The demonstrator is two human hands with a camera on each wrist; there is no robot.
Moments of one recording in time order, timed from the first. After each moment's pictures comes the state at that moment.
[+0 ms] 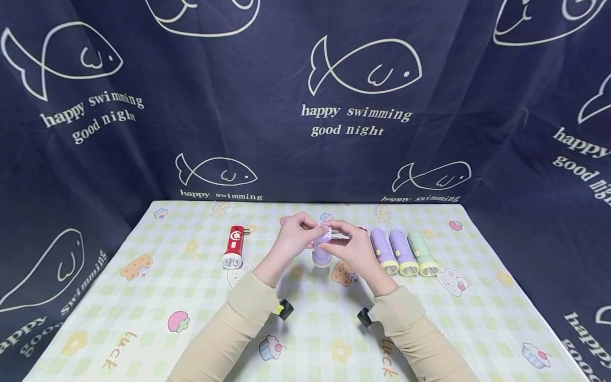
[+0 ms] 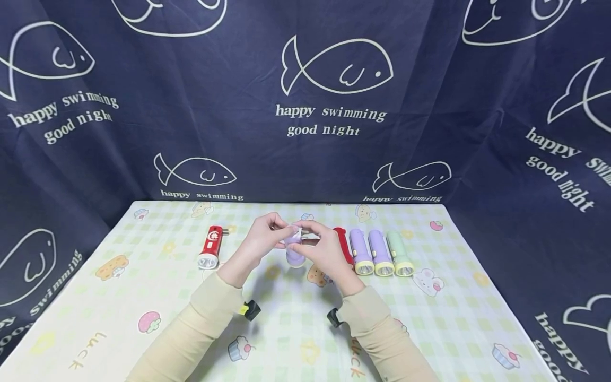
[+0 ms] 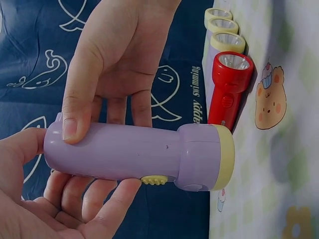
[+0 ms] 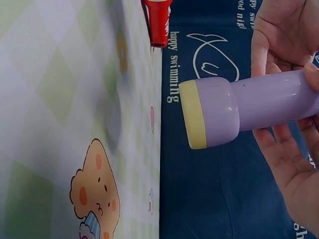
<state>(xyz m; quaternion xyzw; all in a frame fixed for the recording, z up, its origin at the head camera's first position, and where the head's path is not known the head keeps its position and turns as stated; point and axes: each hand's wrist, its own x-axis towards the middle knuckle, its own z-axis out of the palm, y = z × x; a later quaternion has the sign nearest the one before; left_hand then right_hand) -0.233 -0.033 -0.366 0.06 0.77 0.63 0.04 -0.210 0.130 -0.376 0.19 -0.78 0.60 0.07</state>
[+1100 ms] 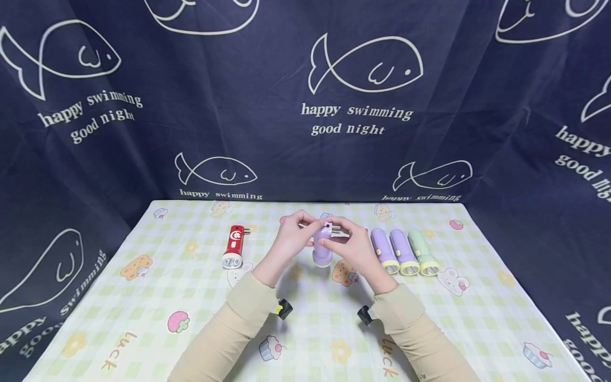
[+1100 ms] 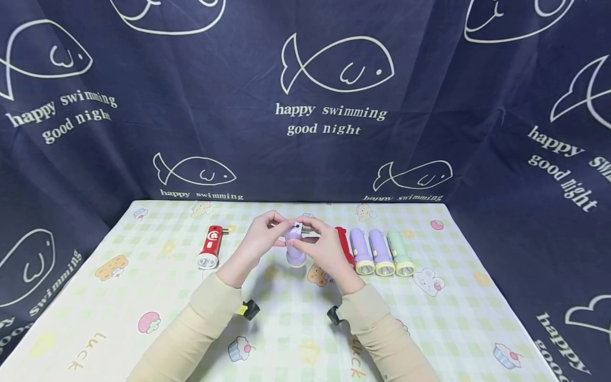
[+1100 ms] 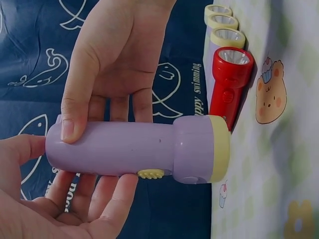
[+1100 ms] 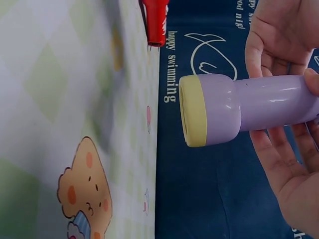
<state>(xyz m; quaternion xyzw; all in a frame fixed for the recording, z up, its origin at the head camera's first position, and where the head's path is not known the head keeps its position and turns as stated) -0.236 -0.033 -0.369 0.06 0.77 0.64 0.03 -0.231 0.135 -0.401 0.19 -0.77 0.60 0.08</state>
